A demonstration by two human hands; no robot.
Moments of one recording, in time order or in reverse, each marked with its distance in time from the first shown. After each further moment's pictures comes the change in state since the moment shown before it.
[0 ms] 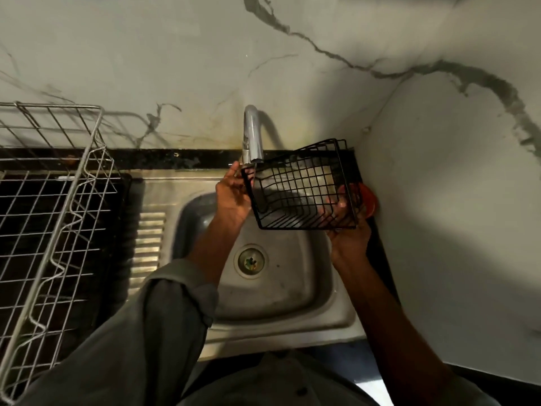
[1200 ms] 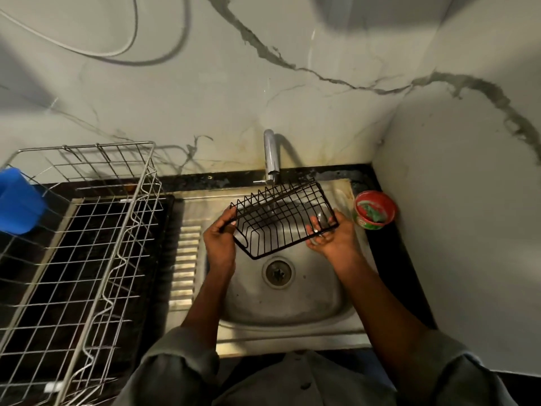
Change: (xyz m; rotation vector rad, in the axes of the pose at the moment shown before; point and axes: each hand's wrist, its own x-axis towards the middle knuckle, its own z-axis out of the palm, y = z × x) left_hand -0.097 0.036 -0.075 0.860 0.143 0.610; right_hand -0.014 0.020 0.041 0.009 -0.141 0.575
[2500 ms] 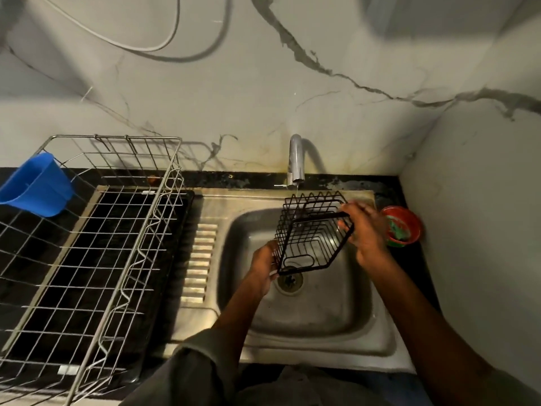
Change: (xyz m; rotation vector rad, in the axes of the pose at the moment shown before) left_hand -0.033 -0.022 0.031 -0.030 -0.213 -0.764; right_hand -0.018 -0.025 0.019 -0.505 -0.047 -0.604
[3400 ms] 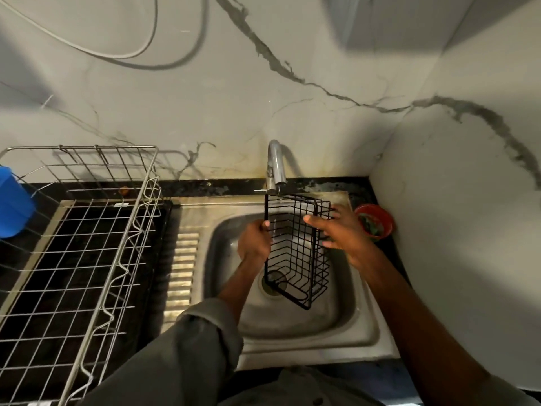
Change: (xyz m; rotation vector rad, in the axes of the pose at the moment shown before) left_hand 0.045 0.034 0.025 0.593 0.191 0.515; right_hand -0.039 -0.032 -0.003 -0.449 -0.164 0.093
